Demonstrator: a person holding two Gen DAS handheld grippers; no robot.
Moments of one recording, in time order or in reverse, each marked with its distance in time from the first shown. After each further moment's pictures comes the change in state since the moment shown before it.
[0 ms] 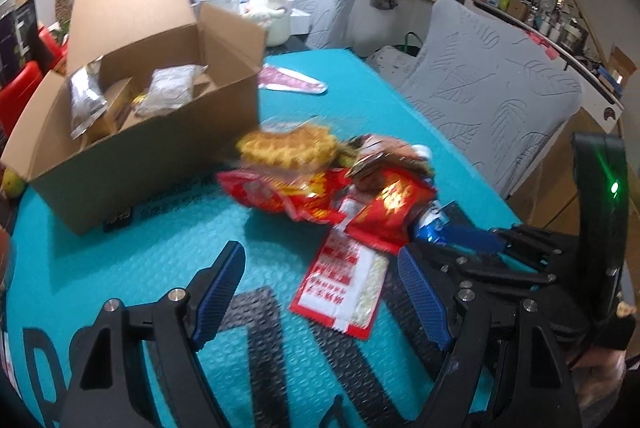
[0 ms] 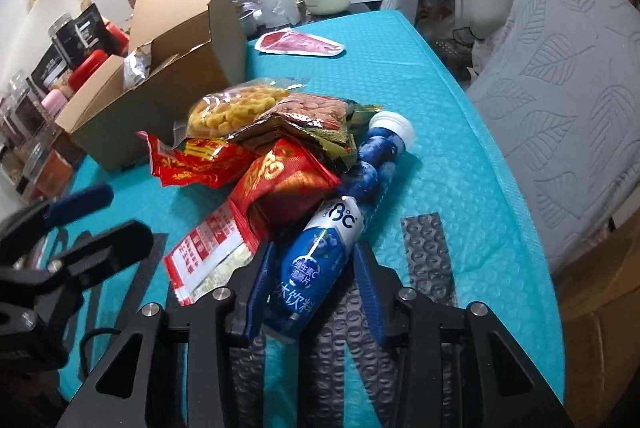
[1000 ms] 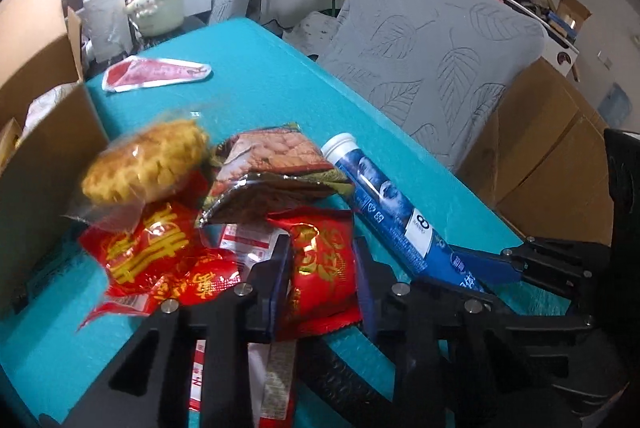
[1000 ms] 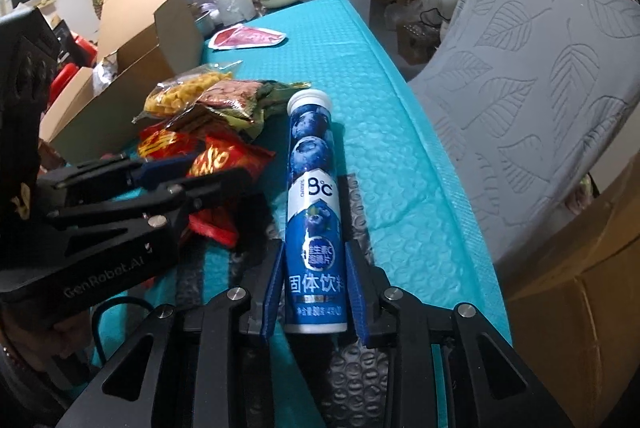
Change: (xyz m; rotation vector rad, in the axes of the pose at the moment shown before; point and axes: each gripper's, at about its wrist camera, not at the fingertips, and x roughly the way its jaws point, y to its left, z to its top) left arm 0.078 -0.055 0.022 0.158 0.113 -0.190; right arm -0.013 -0.039 -0.016 0.097 0.025 -0.055
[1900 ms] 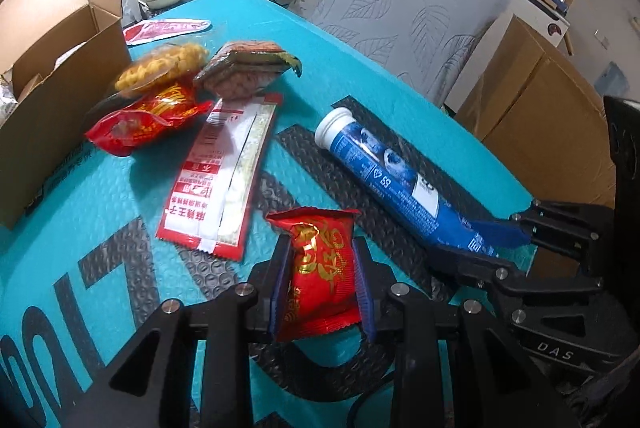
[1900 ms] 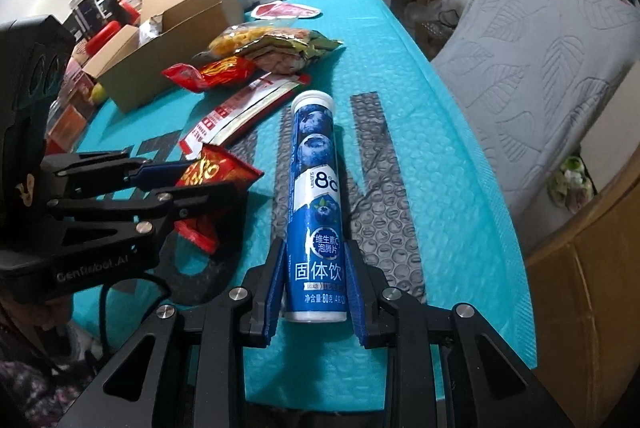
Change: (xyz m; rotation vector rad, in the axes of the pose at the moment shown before) left arm -0.052 -0.033 -0.076 0.027 0.091 0.023; right arm -0.043 0.021 -0.067 -0.074 0.031 0.029
